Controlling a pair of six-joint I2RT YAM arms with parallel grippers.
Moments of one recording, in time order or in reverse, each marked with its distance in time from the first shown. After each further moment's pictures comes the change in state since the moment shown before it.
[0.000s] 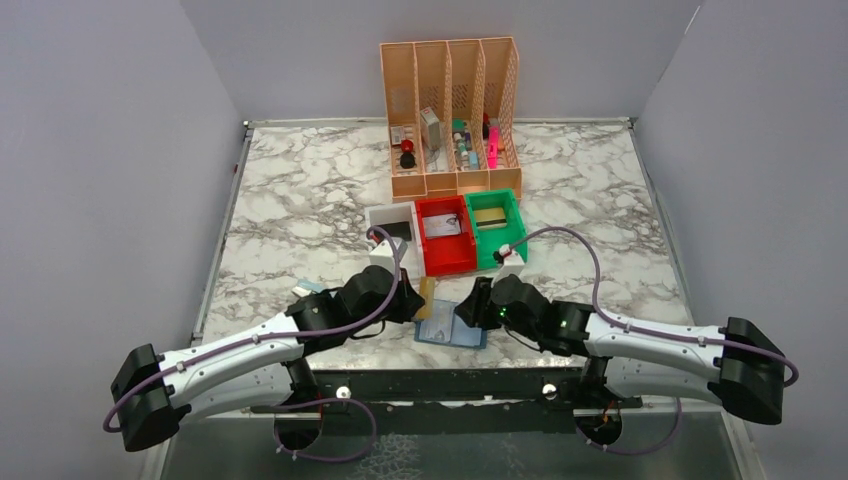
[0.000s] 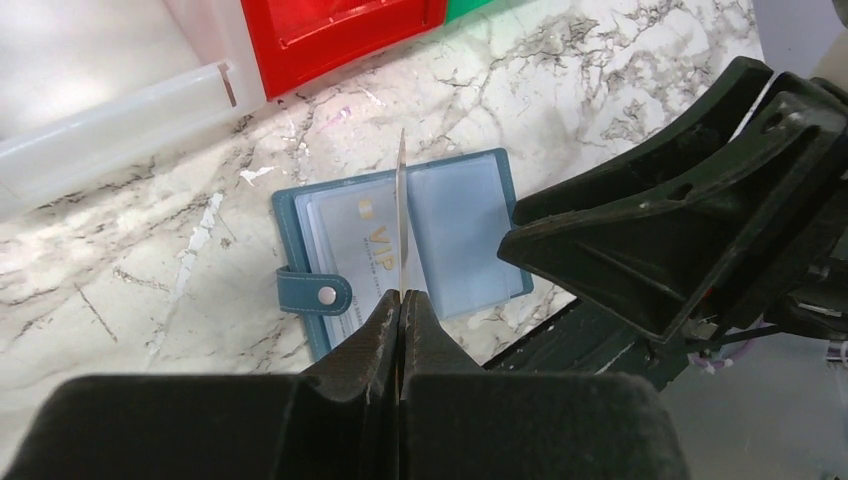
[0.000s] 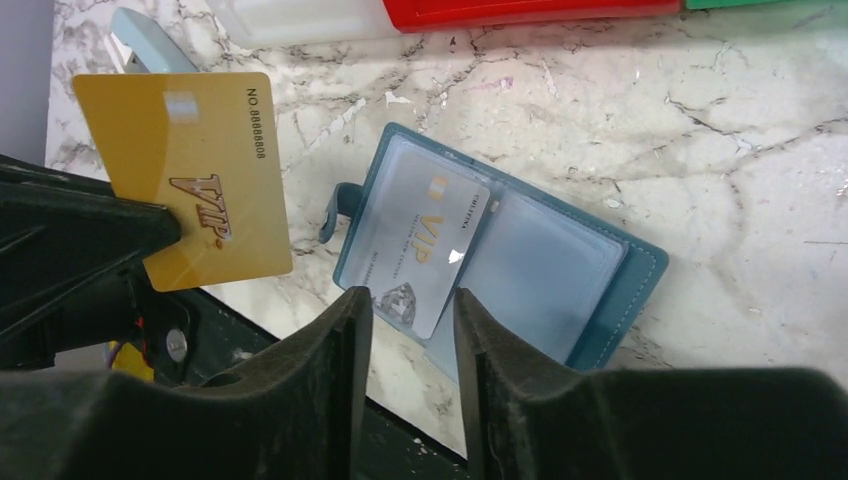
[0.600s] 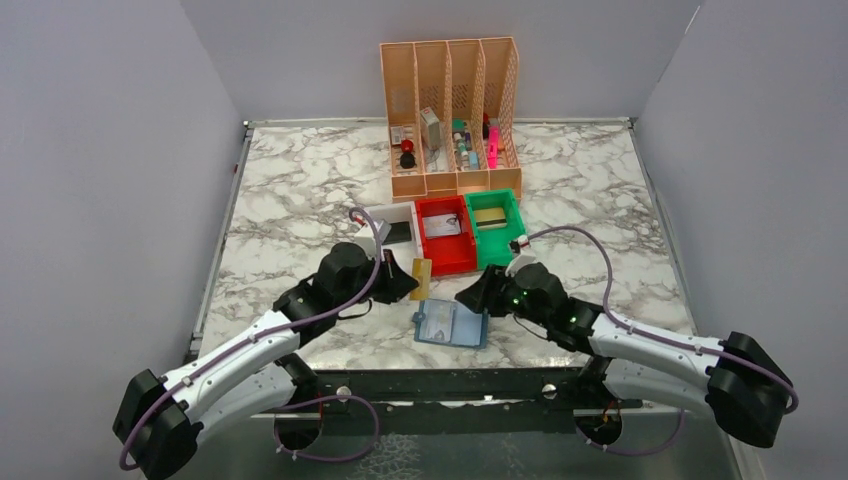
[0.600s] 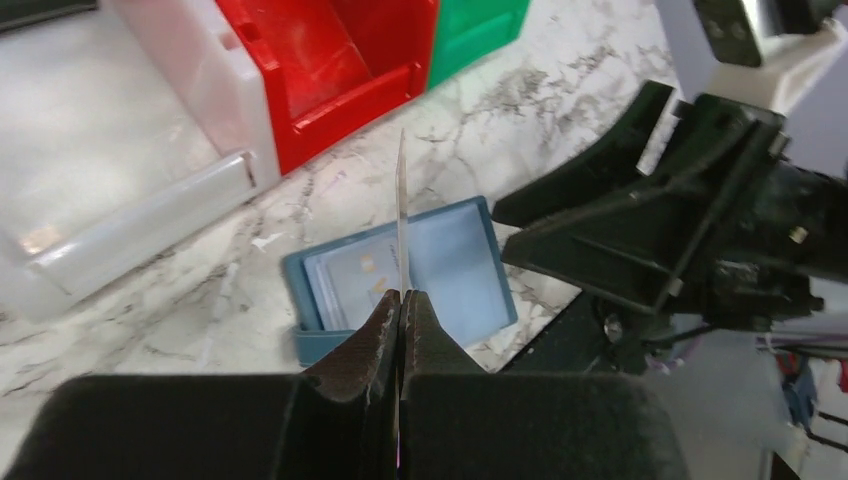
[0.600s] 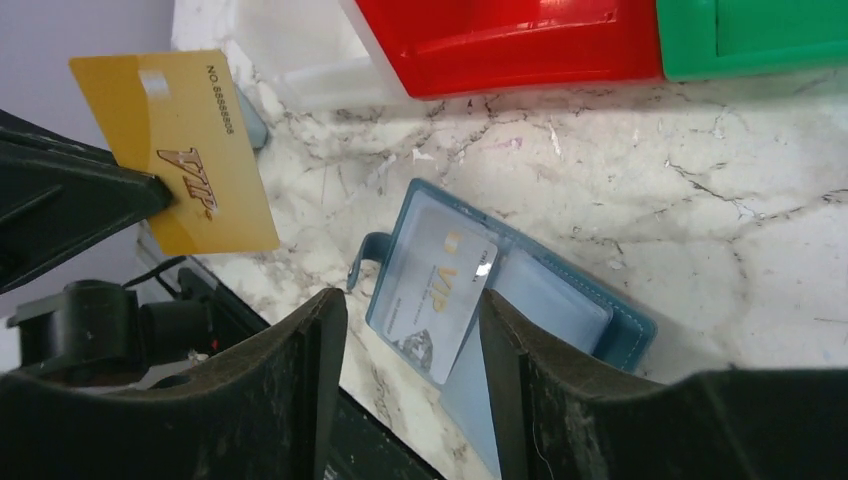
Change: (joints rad) left arm 0.298 -0.005 -0.003 0.092 0.314 0.131; right arm -0.172 -0.023 -0.096 0.197 -0.194 -0.003
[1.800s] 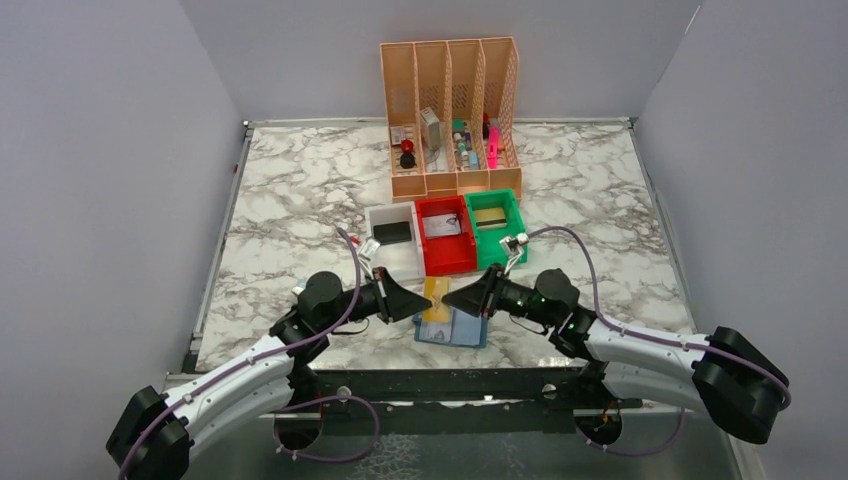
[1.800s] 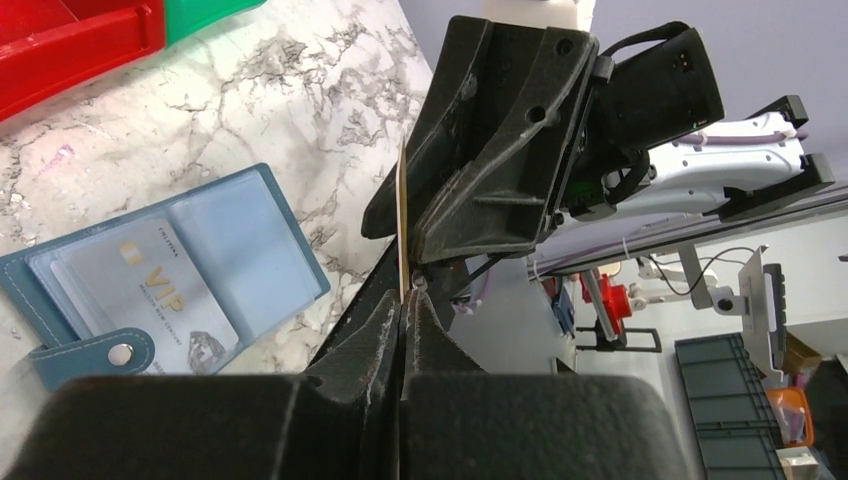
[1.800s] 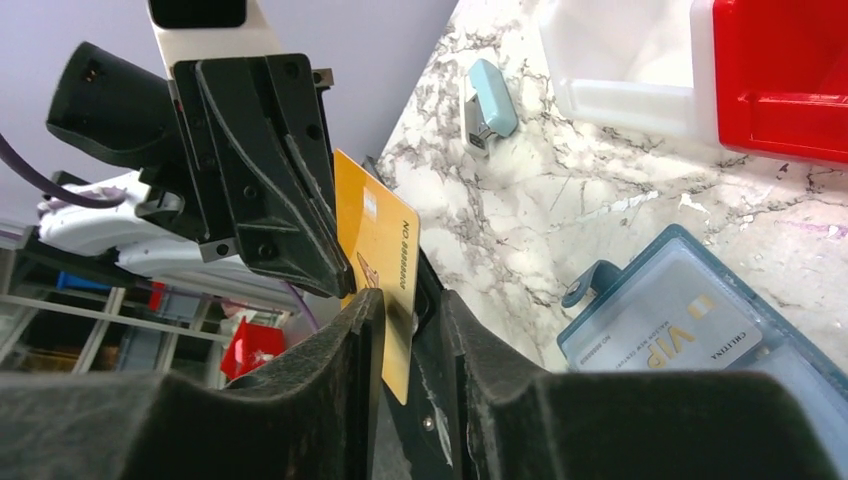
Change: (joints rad) left arm 0.003 -0.157 -0.310 0.537 0.329 -0.322; right arm -0.066 0.037 -0.140 0.605 -0.387 0.047
